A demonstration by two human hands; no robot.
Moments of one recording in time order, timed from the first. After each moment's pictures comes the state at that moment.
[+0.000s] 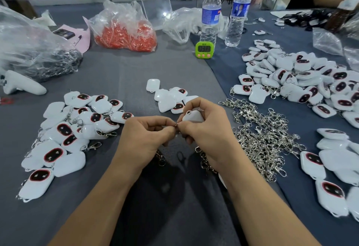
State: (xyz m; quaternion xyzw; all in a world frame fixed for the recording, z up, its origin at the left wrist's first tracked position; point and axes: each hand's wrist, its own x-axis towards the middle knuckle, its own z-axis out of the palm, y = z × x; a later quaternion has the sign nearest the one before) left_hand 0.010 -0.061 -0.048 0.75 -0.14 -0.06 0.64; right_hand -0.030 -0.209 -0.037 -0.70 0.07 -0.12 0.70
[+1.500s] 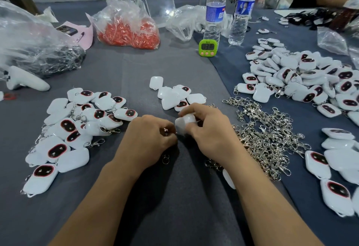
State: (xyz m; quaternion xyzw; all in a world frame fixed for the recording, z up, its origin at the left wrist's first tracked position) left_hand 0.023 -0.051 -0.054 0.91 -0.25 0.04 0.32; right_hand -0.029 -0.217 -0.044 -0.86 0.10 -0.09 0.49
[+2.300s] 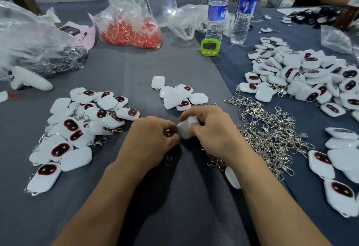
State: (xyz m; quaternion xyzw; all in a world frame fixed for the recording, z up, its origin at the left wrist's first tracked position) left_hand 0.018 -0.052 -0.054 0.91 -0.25 0.05 0.31; right_hand -0.029 -0.219 -0.038 -0.89 0.08 -0.06 0.45
